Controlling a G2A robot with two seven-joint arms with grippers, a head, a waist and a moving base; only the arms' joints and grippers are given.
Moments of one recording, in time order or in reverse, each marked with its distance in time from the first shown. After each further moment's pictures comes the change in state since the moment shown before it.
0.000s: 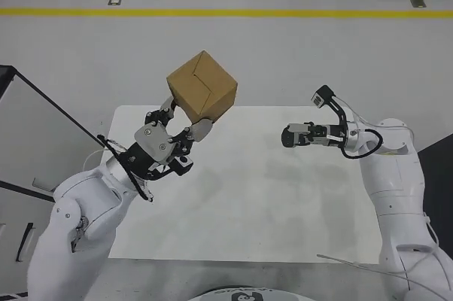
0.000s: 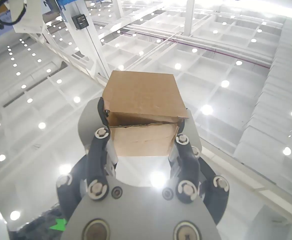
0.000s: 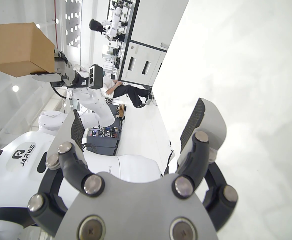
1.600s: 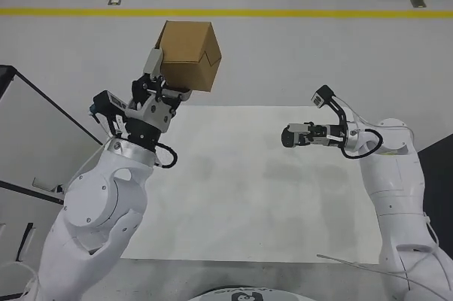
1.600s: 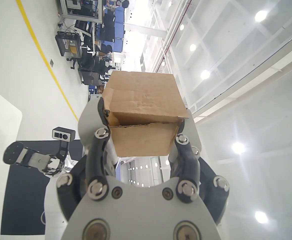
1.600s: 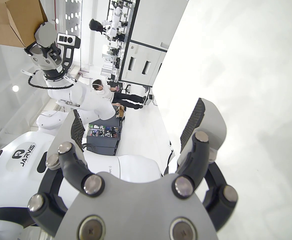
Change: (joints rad) left arm -0.213 0.043 0.238 -0.069 1.404 -0.051 0.167; right arm 0.000 0.000 0.000 0.000 0.000 0.000 0.000
